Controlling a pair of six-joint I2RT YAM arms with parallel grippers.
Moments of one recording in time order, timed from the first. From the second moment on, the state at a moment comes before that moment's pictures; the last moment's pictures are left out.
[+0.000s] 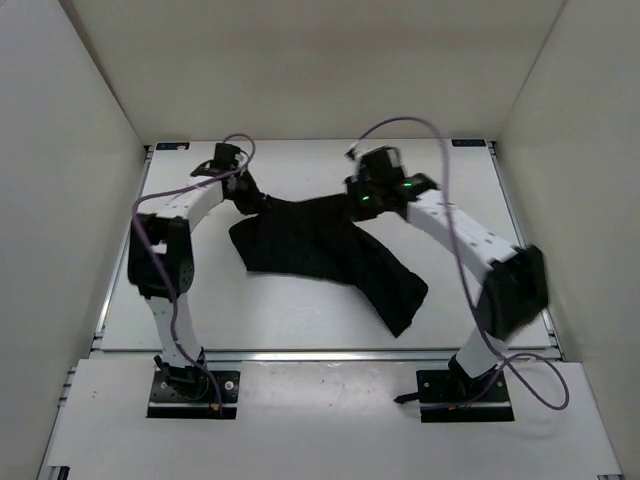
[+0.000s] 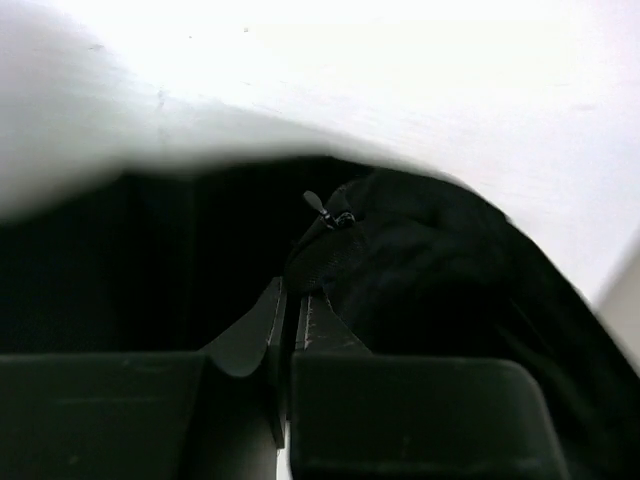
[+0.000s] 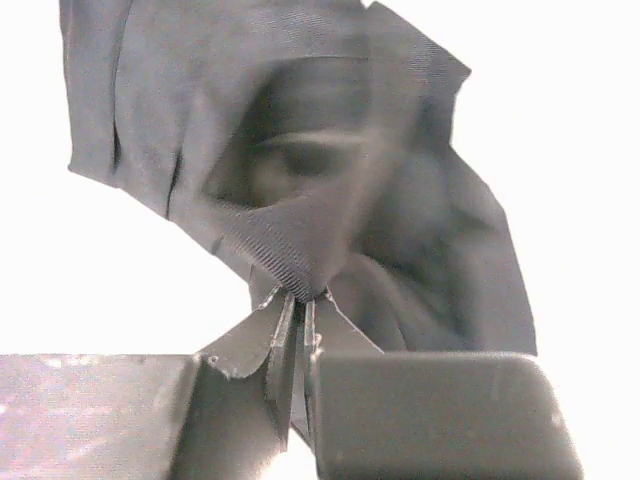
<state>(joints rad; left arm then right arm) -0.18 2.00 1.51 -0.53 0.27 -0.69 0.58 1.75 1.50 -0.61 -0.13 0.26</state>
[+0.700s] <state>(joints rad) -0.09 1.40 1.40 -0.44 0.47 -0.80 0.12 1.29 1.45 -0.62 -0.58 0.30</state>
